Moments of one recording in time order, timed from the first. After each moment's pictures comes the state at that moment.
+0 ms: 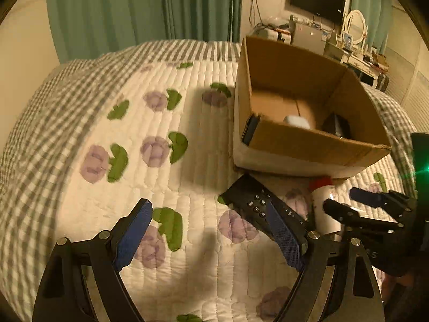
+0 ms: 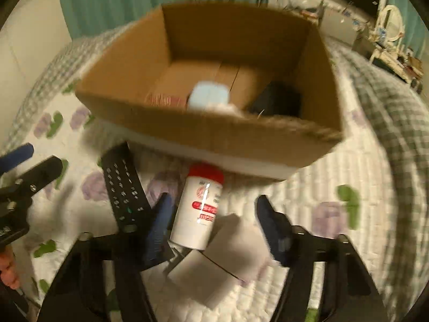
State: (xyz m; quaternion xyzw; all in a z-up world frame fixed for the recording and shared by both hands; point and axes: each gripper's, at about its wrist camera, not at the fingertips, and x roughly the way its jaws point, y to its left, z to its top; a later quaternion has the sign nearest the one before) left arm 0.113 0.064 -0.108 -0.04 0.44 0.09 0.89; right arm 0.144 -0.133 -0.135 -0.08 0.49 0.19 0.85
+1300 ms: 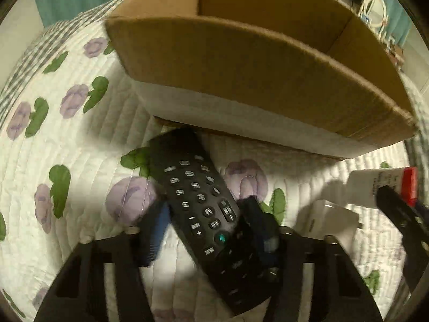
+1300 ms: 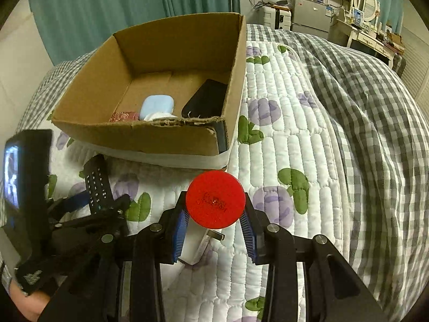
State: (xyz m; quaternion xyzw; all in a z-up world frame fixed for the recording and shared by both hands) left arm 0.154 -0.014 -0.159 -0.09 0.53 0.10 0.84; right arm 0.143 -0.204 -0.113 -0.03 0.49 0.14 0.86
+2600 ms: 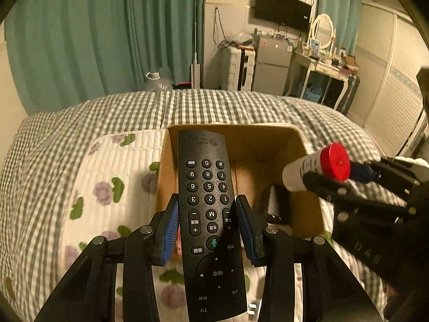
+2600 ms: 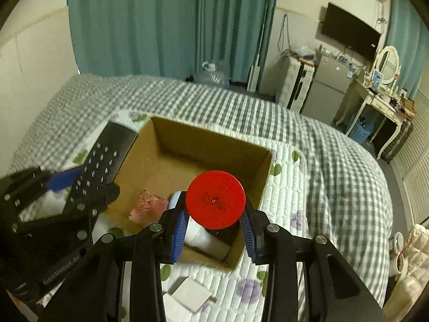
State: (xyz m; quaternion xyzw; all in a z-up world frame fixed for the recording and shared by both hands) left arm 0.210 0.000 -0.008 -0.02 0.40 0.01 0.91; right arm 0.207 -0.144 0.018 -0.12 0.41 0.19 0.88
